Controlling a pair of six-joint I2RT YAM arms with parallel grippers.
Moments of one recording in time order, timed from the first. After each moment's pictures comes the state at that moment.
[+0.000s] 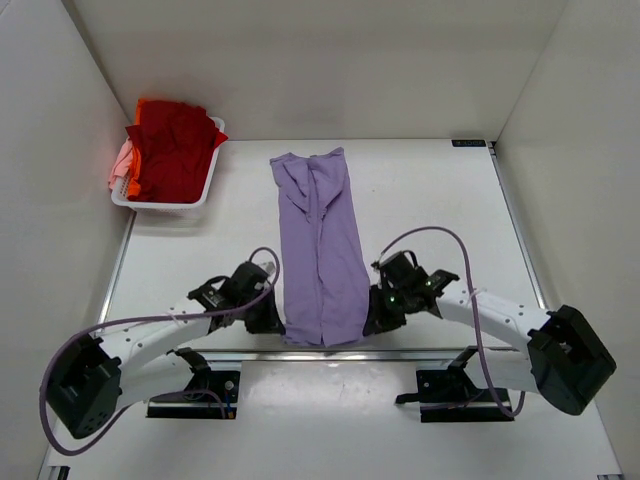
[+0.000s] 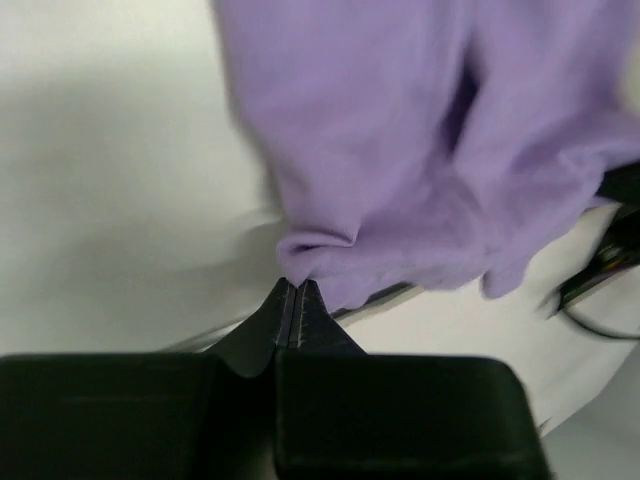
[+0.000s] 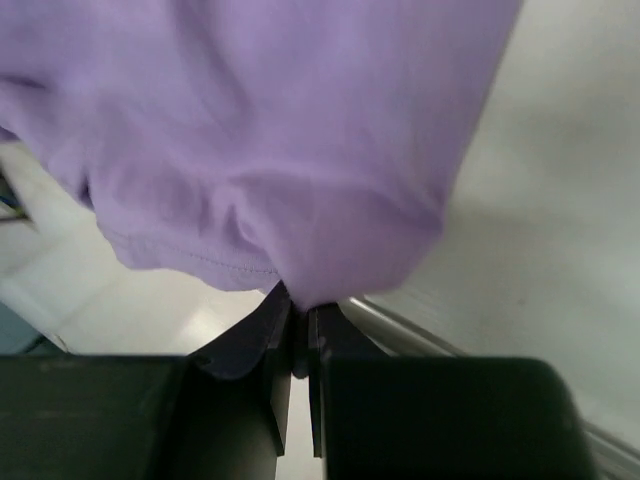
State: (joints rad) left arm -0.74 1.04 0.44 -0.44 0.21 -0.80; right arm 0.72 1.19 0.54 -0.48 -0.38 0.66
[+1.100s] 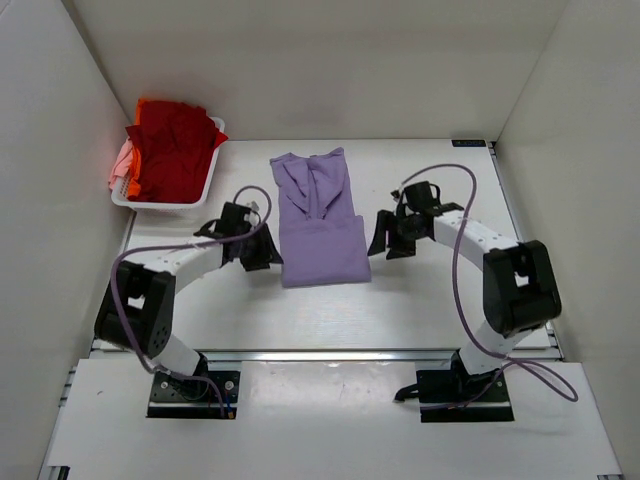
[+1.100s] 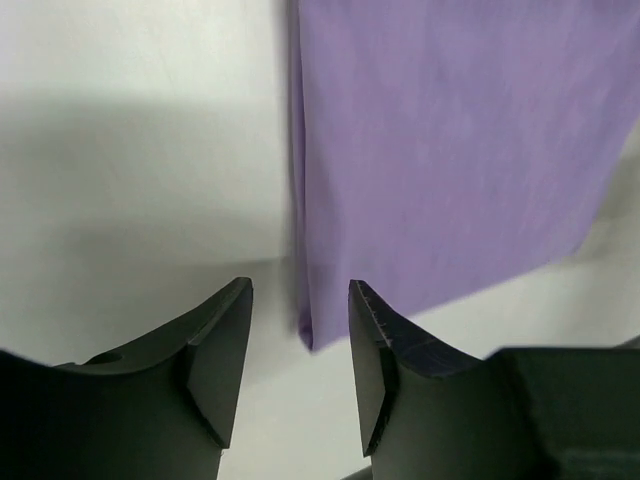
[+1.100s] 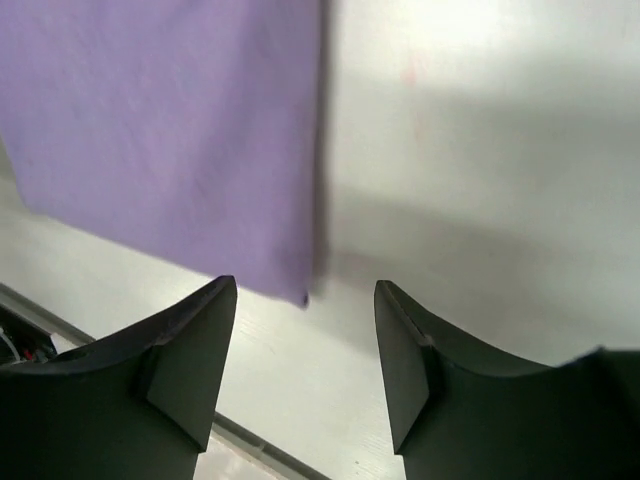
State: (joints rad) left arm -0.29 1.57 0.89 -0.27 0.25 -0.57; right arm 0.28 1.71 1.14 -0.51 -0.38 0.33
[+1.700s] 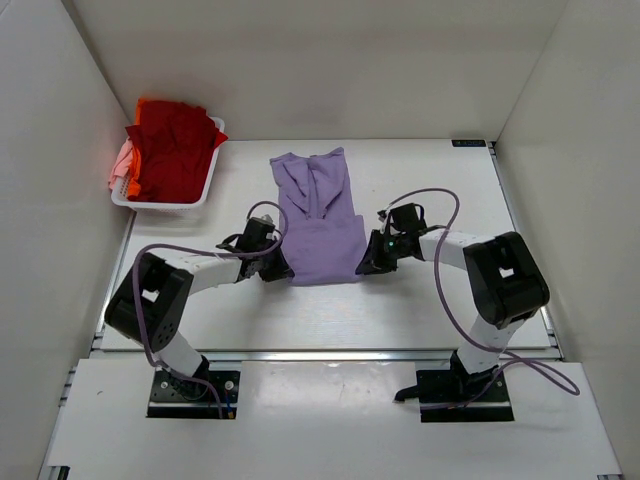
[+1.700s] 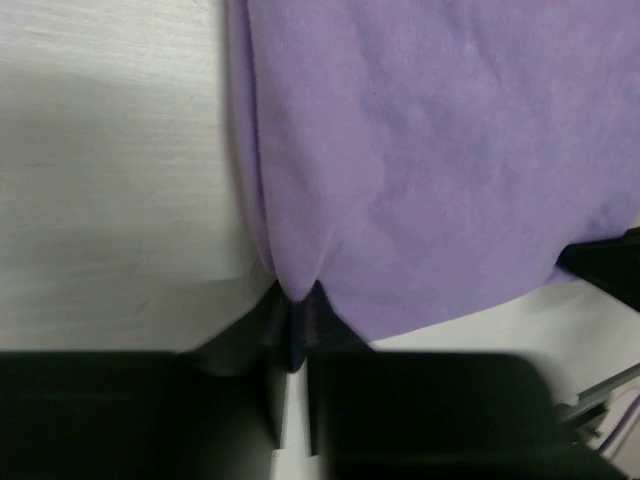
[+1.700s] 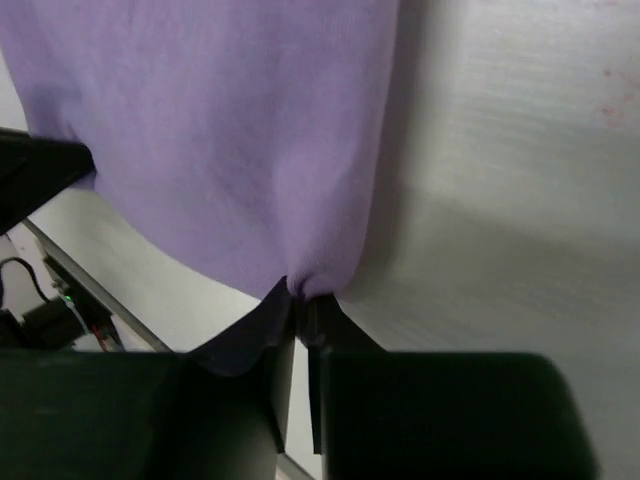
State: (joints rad) left arm -0.49 1.58 0.73 -0.07 0.12 -0.81; right arm 0.35 1.72 0.88 -0.17 -0.54 0.53
